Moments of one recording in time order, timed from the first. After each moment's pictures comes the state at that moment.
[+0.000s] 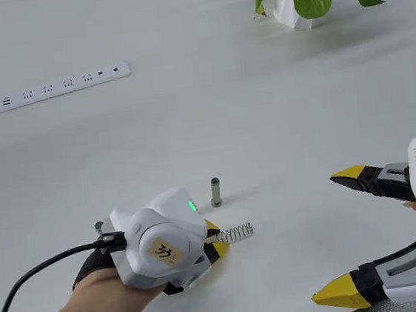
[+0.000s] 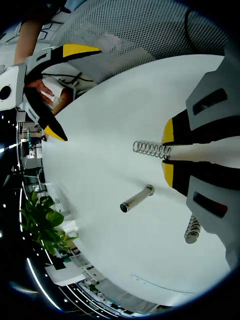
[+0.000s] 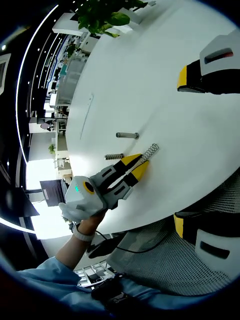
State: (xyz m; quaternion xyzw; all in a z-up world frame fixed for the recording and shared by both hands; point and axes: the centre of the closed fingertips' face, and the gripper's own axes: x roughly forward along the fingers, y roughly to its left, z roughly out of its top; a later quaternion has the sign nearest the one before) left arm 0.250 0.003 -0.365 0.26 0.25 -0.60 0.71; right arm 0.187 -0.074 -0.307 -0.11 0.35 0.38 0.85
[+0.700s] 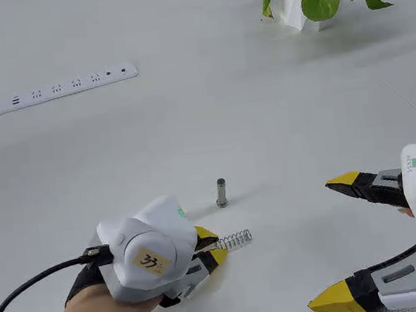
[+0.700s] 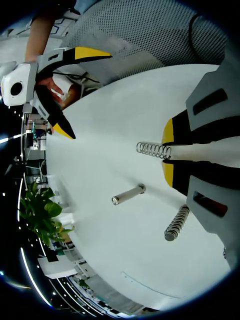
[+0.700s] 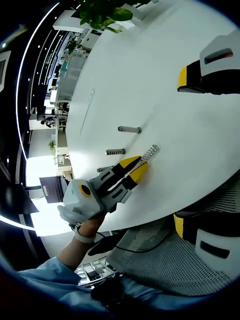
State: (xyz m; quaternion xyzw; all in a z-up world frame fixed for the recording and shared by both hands) left arm 0.243 0.018 -0.356 0.22 0.26 -0.59 0.73; right arm 0.188 -0.062 -0.309 -0.11 0.35 0.39 0.85
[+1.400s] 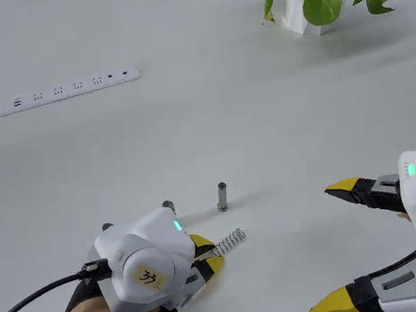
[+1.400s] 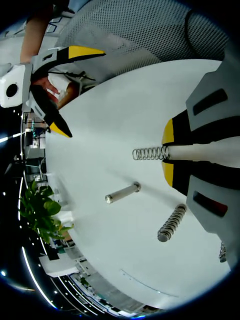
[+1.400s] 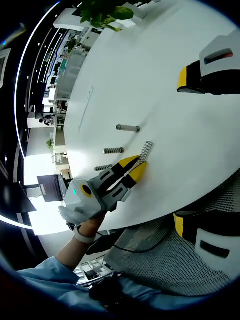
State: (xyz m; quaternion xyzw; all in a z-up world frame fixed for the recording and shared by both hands) left arm 0.246 0.021 -0.363 0.23 0.26 -0.58 0.74; right arm 0.188 -0.062 -0.311 -0.12 0.35 0.40 0.84
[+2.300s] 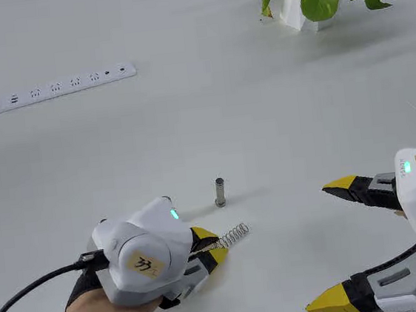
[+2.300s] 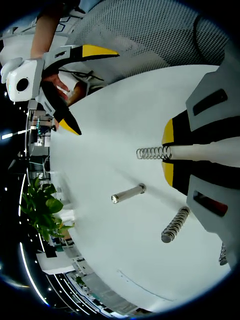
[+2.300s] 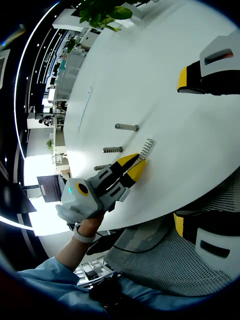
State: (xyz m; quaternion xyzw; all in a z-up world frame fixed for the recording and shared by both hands) left arm 0.244 0.016 -0.356 0.20 0.26 -0.58 0.75; right arm 0.184 -0.060 -0.313 -0.12 0.35 0.40 0.84
